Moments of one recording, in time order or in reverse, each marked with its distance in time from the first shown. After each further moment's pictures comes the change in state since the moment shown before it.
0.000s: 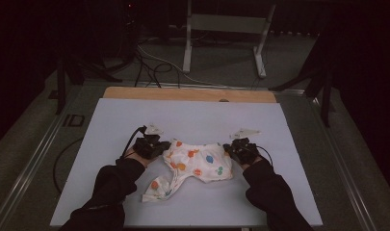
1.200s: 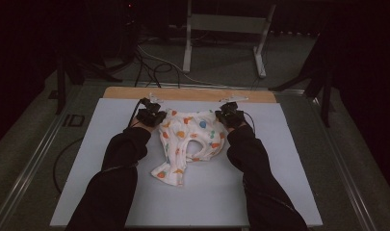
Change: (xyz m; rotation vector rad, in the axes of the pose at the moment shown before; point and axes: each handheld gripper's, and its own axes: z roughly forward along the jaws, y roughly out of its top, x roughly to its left) left arm 0.073 0.058 0.053 -0.004 0.220 -0.051; right arm -0.051 0.079 0.075 -0.080 -0.087 0.112
